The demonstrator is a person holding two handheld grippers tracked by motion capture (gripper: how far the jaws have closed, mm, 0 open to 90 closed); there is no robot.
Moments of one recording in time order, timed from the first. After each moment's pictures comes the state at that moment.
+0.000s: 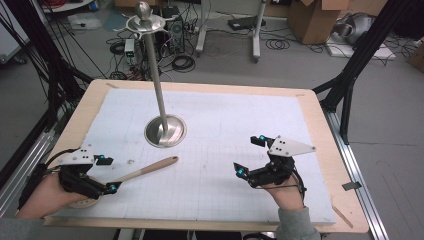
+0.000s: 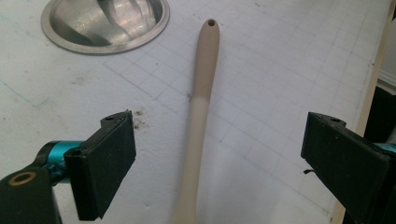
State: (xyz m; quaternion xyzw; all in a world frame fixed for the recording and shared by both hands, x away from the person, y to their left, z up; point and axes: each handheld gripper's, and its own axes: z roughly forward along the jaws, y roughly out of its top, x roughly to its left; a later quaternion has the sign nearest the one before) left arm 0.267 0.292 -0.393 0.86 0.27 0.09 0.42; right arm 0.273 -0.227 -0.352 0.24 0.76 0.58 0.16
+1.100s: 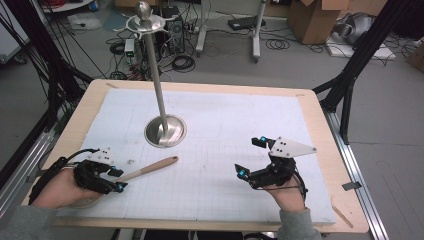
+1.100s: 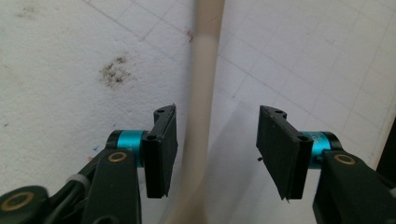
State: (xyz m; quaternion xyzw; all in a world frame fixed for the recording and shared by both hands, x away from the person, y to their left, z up) left arm 0.287 0.273 -0.412 0.91 0.27 0.04 0.30; right arm 0.271 -0.230 -0.353 0.24 0.77 0.57 0.16
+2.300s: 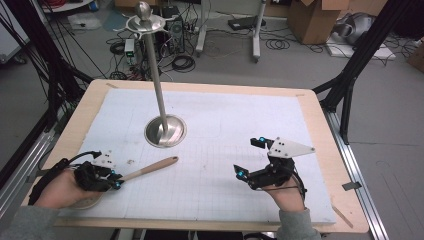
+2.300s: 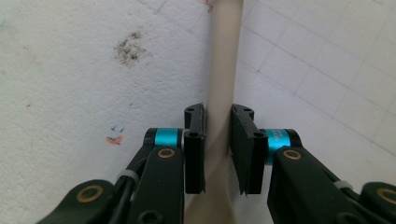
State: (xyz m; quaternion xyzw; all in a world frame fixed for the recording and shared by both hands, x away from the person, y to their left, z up) left arm 0.282 0.271 -0.418 0.93 0.26 0.09 0.25; right arm 0.271 -0.228 -0.353 0.24 0.77 0.57 0.16
